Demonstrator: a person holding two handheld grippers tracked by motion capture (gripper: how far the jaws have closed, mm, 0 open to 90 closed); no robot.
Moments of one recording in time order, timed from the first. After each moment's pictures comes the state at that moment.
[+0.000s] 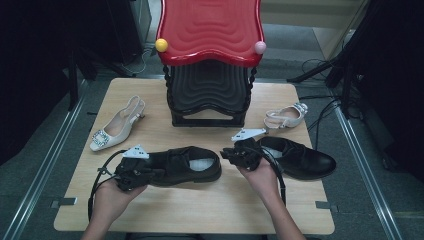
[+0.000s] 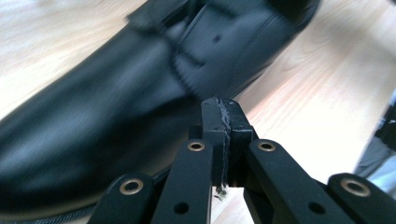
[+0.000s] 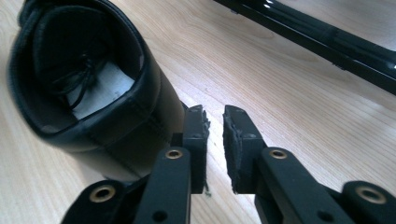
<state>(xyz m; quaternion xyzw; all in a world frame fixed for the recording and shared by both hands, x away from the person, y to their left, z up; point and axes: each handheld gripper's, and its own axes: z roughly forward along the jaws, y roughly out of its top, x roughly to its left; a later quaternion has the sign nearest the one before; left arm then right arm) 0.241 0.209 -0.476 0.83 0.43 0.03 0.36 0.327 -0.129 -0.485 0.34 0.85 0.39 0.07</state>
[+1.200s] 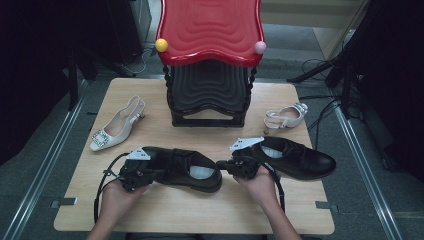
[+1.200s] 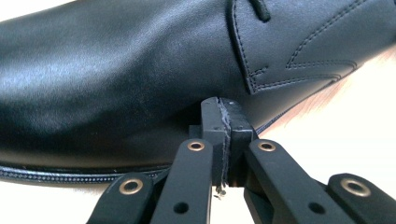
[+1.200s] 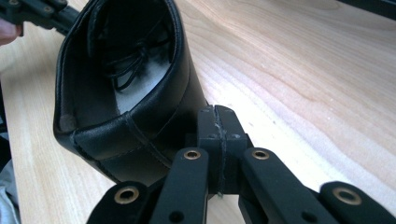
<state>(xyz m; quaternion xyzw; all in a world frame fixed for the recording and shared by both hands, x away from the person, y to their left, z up) 0.256 0.213 -0.513 0.82 0.44 0.03 0.37 0.306 -0.126 -0.497 0.33 0.86 0.40 0.00</state>
